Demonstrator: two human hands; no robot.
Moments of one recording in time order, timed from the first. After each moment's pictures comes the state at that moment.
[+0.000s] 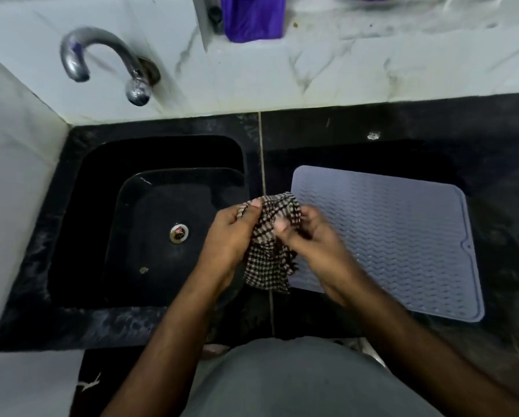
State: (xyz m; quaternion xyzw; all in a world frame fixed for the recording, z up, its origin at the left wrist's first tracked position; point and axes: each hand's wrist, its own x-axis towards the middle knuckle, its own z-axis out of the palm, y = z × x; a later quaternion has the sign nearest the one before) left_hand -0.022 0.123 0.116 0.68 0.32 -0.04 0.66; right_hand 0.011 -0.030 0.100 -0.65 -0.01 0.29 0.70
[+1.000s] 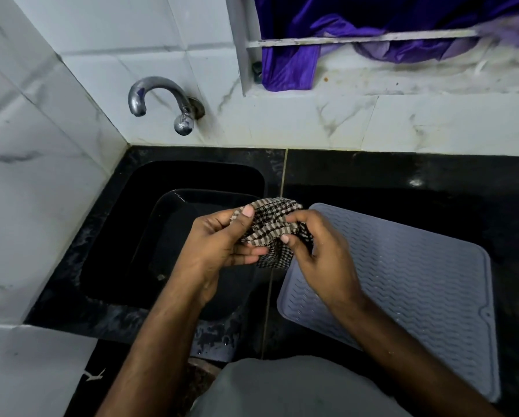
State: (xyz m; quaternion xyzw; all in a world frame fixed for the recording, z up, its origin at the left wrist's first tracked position) left_hand -0.033 0.112 0.185 0.63 0.32 0.06 0.71; right_hand 0.055 -0.046 0.115 -0.78 -0.34 -0.03 0.53
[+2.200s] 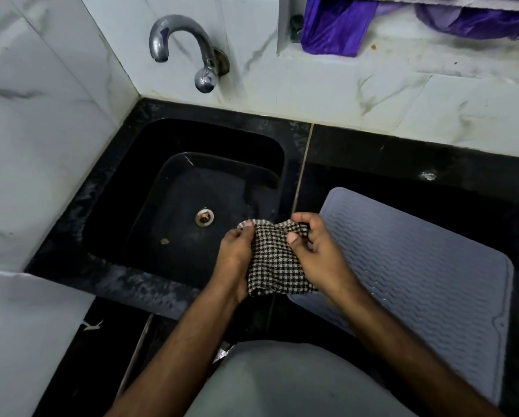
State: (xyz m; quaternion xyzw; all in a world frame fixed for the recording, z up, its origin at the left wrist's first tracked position) left_hand -0.032 0.111 0.078 0.38 0.53 0.09 0.76; right_hand 0.043 -0.013 0.066 -0.80 -0.18 0.27 0.51
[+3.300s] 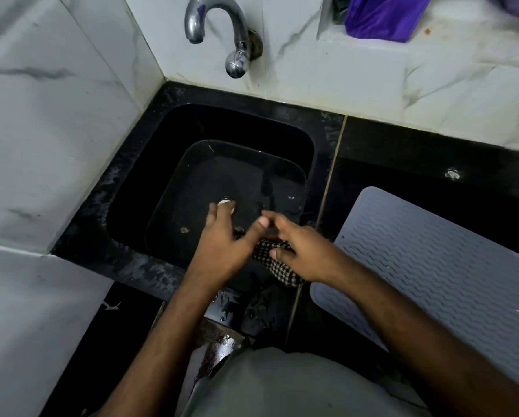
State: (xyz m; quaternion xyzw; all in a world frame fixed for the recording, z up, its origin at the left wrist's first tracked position) left_hand -0.082 0.181 0.093 0.78 0.41 0.02 0.47; right_hand 0.048 0.048 0.065 -0.76 -0.45 0.38 0.29
